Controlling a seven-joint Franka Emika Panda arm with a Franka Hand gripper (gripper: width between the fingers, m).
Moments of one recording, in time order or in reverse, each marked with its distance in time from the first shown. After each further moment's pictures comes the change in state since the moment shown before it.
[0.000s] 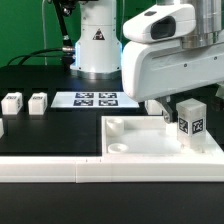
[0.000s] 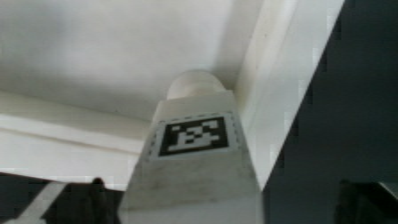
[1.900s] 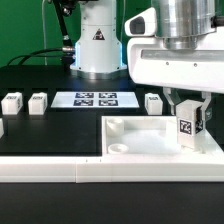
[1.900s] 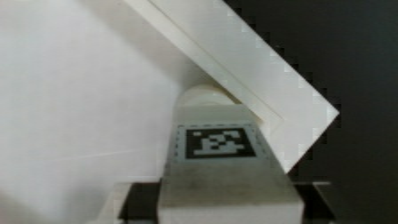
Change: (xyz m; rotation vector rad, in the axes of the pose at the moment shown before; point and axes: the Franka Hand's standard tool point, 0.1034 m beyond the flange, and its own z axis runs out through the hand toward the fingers) arm -0.003 0.005 0.003 0.002 0.038 1.239
